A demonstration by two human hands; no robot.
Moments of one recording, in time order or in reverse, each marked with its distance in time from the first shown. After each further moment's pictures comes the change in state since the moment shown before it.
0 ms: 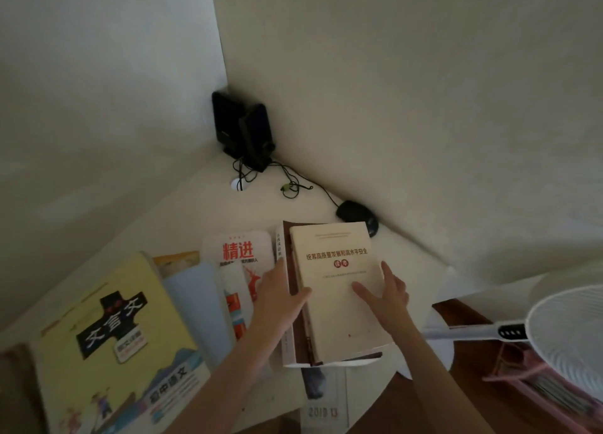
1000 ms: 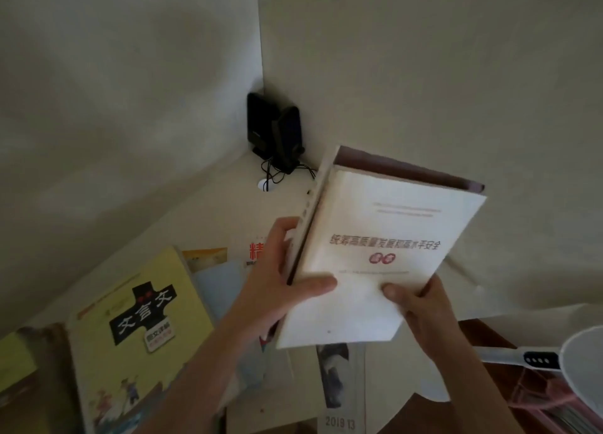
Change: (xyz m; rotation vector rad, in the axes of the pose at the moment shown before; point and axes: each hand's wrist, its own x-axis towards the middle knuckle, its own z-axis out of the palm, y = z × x) left_hand -0.055 0.033 -0.097 -0.659 -0.069 0.407; right_hand -0.055 -0.069 -0.039 0.795 -0.324 -0.370
